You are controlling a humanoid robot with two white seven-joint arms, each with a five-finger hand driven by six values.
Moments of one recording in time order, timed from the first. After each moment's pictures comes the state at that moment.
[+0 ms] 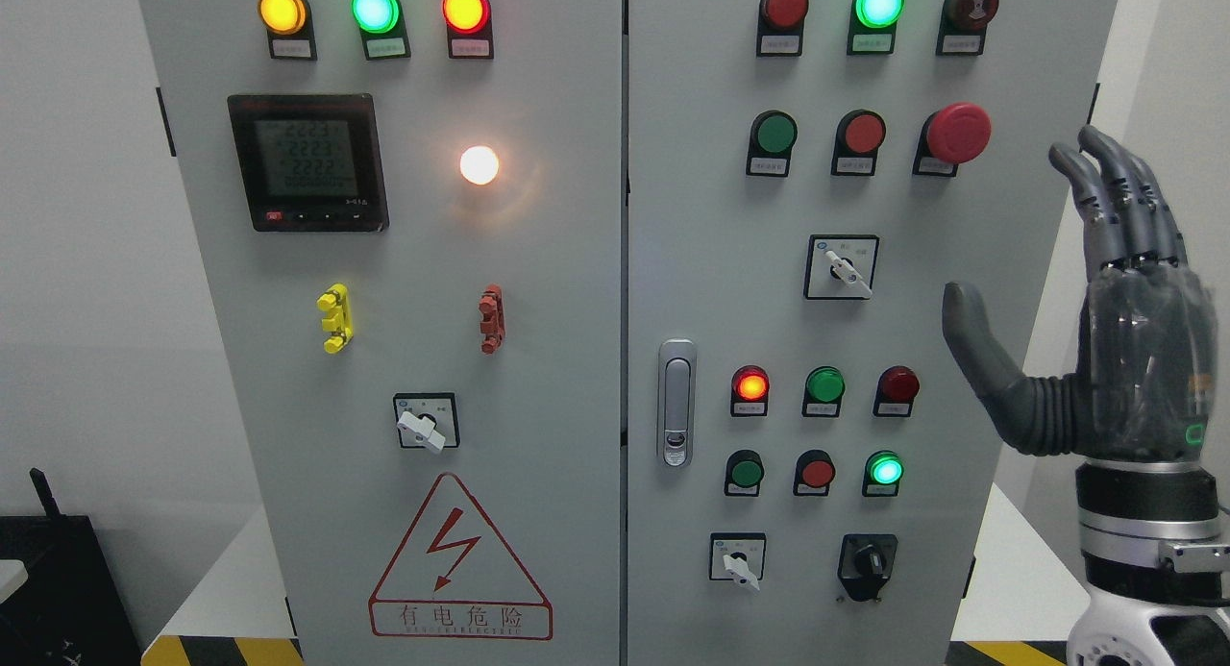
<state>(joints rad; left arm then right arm) 0.00 -0.09 0.00 0.00 0.00 -0.07 0.07 -0.61 0.07 -0.25 -1.94 0.98 -0.27 0.02</state>
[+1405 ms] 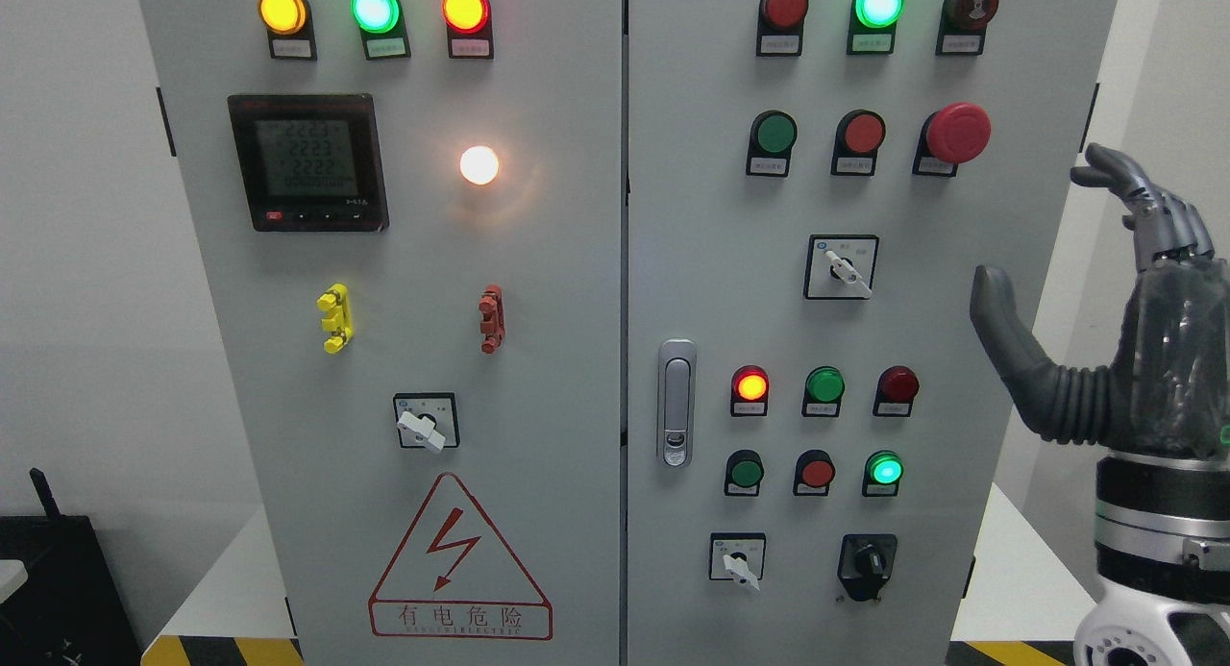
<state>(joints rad) 0.00 -0.09 0.00 0.00 0.00 -0.07 0.07 -0.61 0.08 -0.26 -1.94 0.88 -0.15 -0.02</state>
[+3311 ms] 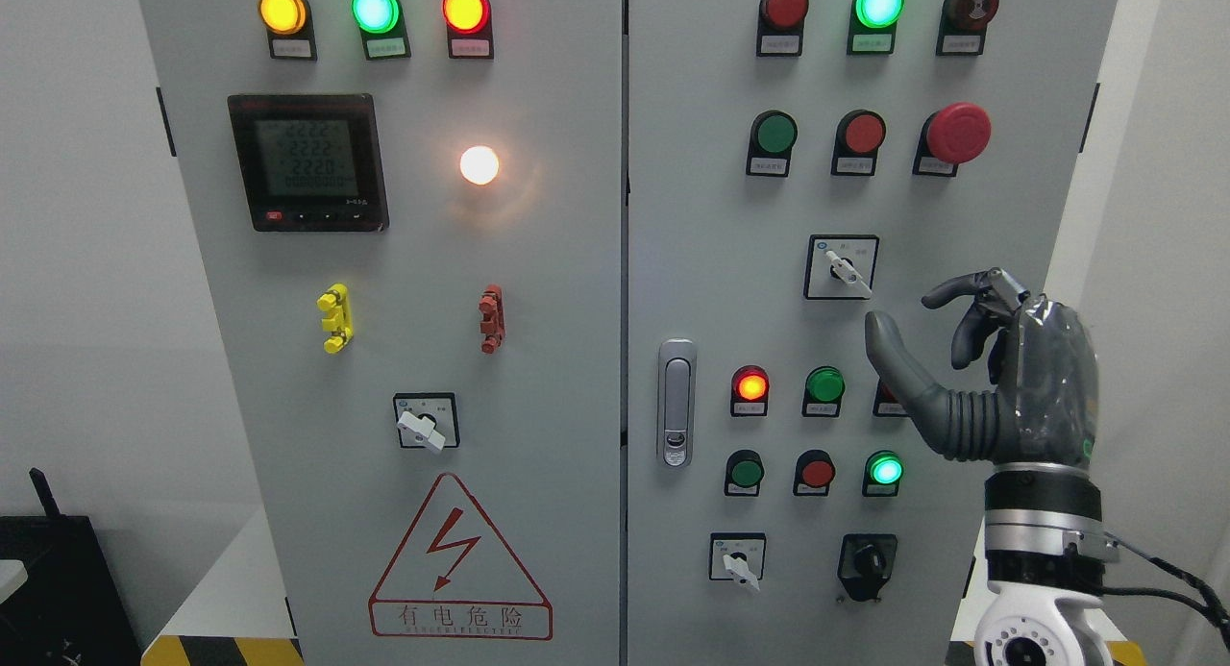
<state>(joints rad) 0.00 -0.09 0.00 0.00 0.00 -0.07 0.07 -0.59 0.12 -0.09 -1.91 0.81 0.16 0.01</state>
